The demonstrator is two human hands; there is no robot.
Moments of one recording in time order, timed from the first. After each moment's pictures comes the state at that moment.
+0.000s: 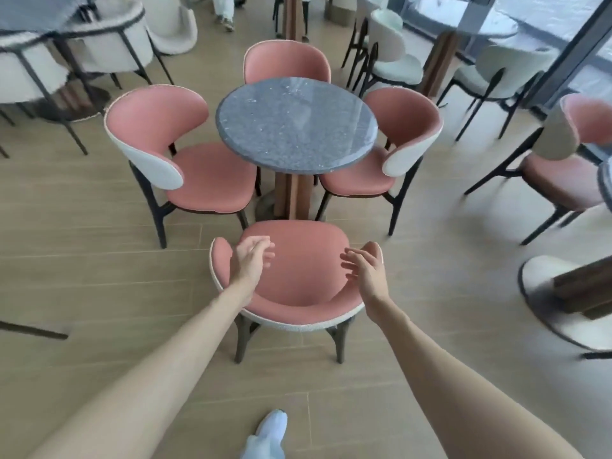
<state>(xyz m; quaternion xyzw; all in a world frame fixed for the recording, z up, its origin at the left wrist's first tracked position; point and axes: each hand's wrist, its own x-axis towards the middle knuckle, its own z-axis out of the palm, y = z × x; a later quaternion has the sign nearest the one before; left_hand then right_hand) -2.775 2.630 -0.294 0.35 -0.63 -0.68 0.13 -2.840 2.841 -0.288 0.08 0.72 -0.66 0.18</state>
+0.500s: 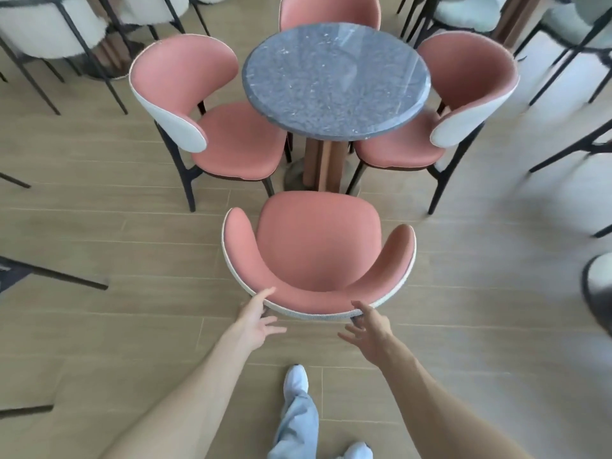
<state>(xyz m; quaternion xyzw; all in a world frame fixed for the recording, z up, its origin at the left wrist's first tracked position) -2.722 2.662 -0.402 0.60 -0.33 -0.73 -0.04 -2.818 2.865 -0.423 0.36 0.58 -0.61 0.39</state>
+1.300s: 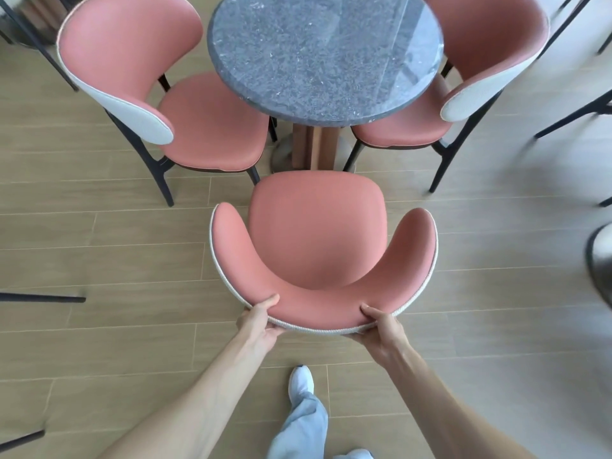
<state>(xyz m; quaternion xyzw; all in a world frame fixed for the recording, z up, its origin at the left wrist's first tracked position) -2.807 2.610 -0.465 0.64 -0.23 -0.74 0.00 -2.888 2.820 -0.481 0.43 0.48 -0.68 0.35</state>
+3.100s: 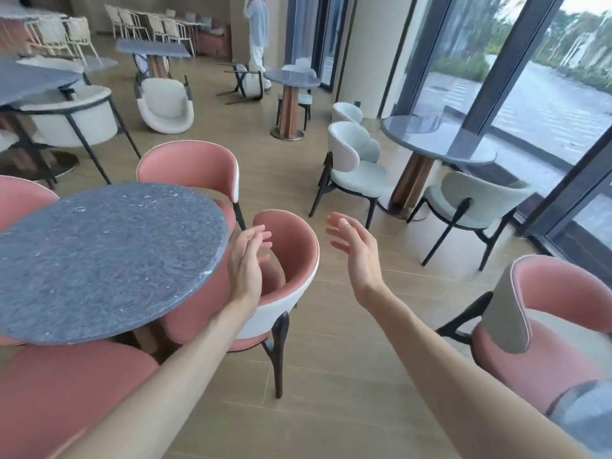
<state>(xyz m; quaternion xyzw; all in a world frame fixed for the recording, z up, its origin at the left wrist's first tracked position) -3.607 3.040 -0.180 0.26 -0.59 -0.66 0.38 -3.707 3.185 -0.129 -0.22 0.69 -0.68 0.12</state>
